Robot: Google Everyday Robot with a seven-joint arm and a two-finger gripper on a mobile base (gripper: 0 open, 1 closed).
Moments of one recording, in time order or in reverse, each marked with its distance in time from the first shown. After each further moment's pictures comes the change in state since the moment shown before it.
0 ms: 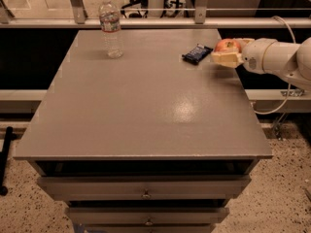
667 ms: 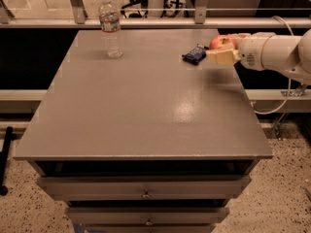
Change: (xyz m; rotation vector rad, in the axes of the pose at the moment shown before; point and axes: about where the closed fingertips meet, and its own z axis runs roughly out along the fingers) arm -0.028 0.031 -0.016 -0.038 0.014 -0.051
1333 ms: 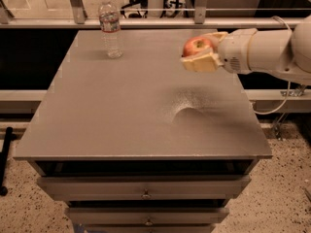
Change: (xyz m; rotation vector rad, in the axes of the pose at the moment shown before) arm -0.051 0.116 -0.017 -0.191 -0.010 -0.111
